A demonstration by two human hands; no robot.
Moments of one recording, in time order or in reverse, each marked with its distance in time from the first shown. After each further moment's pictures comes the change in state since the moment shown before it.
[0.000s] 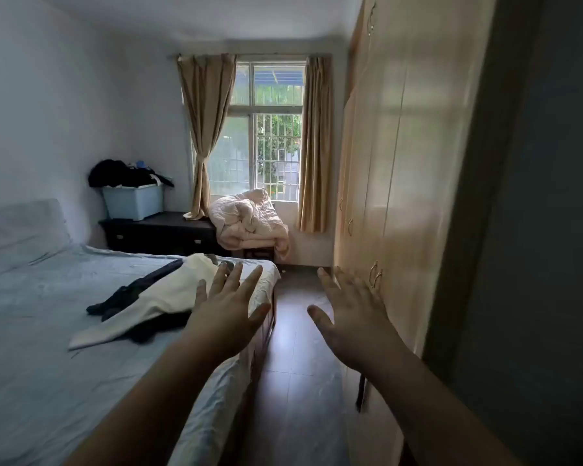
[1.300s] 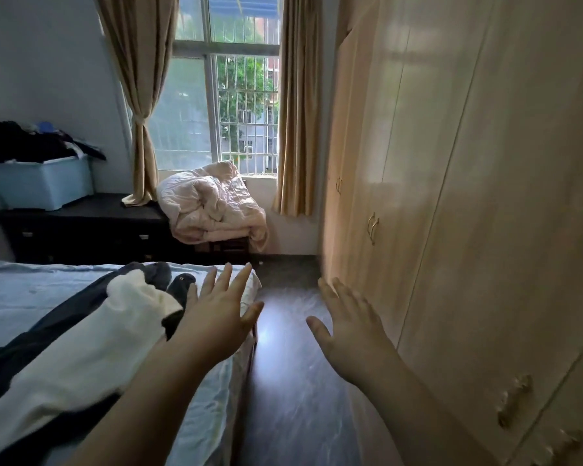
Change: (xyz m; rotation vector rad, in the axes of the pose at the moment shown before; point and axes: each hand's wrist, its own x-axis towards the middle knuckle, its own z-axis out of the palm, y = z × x) left_hand 0.589 -0.167 0.266 -0.052 -0.161 0.034; right_hand 0.580 0.116 0.261 0.063 -0.077 0.167
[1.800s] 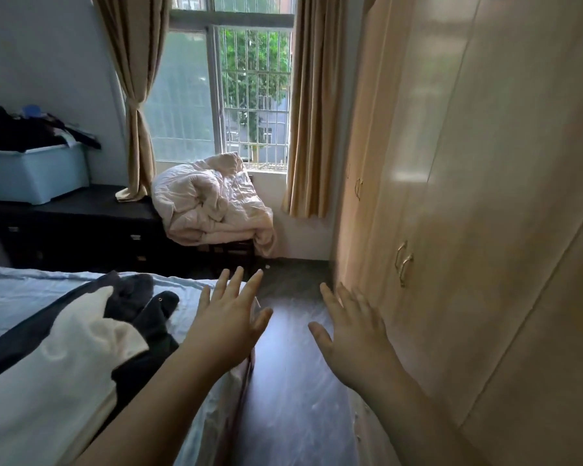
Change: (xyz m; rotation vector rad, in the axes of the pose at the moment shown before) left_hand 0.305 0.026 0.108 0.018 -0.011 -0.021; right_hand 0.318 0.126 0.059 -0.068 -0.064 -0.008
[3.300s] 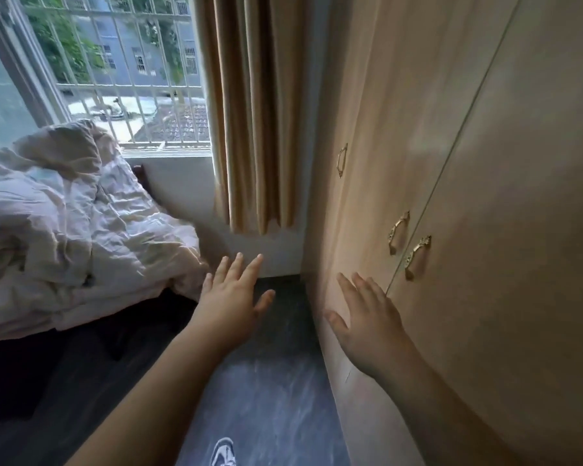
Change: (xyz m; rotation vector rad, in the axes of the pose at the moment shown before) left_hand 1.067 -0.052 0.325 -0.161 -0.291 0.180; right_hand 0.993 0.286 0.175 0.020 -0.144 0.294
